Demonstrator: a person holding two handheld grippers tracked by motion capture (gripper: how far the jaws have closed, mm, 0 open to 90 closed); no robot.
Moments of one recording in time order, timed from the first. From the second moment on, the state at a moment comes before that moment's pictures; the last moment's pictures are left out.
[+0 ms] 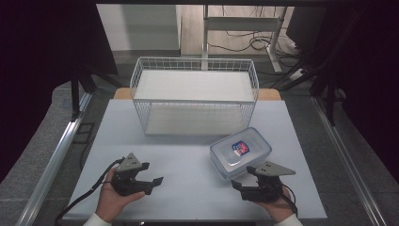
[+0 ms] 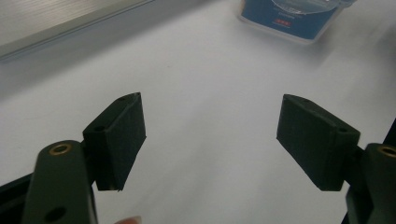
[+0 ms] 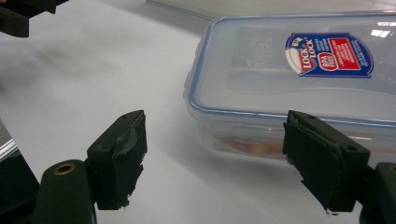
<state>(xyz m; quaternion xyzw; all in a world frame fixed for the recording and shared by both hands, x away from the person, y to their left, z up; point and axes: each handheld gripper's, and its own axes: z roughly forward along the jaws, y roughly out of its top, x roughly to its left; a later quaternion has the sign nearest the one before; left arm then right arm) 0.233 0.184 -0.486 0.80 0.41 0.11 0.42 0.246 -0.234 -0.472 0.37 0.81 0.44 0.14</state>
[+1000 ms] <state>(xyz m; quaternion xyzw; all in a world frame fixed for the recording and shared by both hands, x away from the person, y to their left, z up) 0.241 0.182 -0.491 0.81 0.41 0.10 0.42 0.258 -0.236 -0.458 0.36 0.82 0.42 0.14</state>
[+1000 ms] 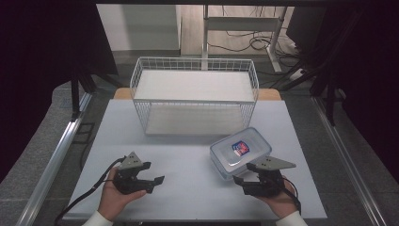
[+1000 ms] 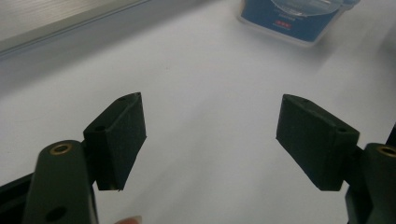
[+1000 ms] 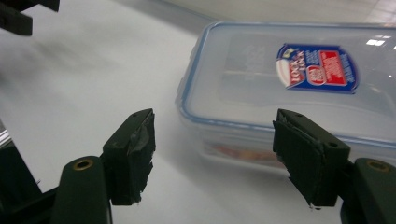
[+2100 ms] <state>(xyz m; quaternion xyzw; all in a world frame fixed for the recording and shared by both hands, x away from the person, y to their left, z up) 0.246 0.182 -0.492 0.81 0.41 0.09 0.41 0.344 -0.274 -0.419 0.45 0.80 0.37 0.17</state>
